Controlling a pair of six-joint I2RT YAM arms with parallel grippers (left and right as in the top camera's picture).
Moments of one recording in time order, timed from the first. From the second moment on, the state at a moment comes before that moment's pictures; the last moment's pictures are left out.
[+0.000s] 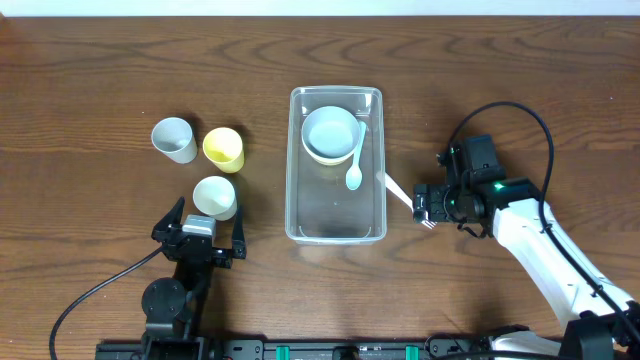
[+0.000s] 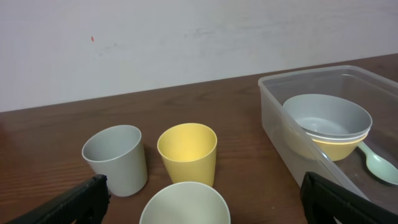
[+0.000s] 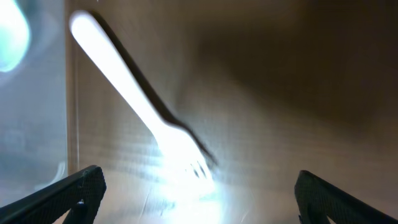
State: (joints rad) left arm -0.06 0.01 0.02 -0.11 0.08 0.09; right arm 0.22 1.42 0.81 -0.63 -0.07 0.21
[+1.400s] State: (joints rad) left arm -0.06 0.01 0.02 -0.11 0.08 0.09; right arm 0.24 1.72 0.86 -0.37 -0.06 -0.03
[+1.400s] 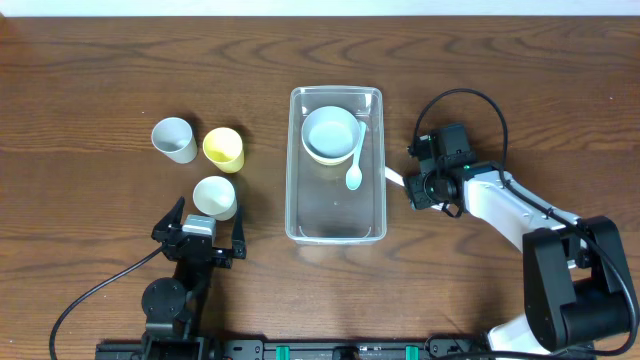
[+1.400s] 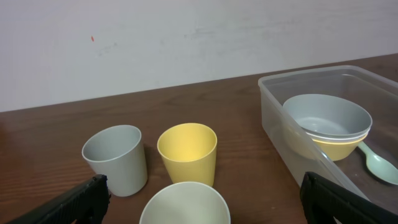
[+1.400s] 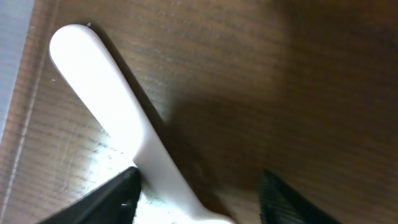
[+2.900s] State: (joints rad) left arm -0.06 0.01 0.02 -0.11 0.08 0.09; right arm 0.23 1.69 0.96 -0.57 -0.17 0.23
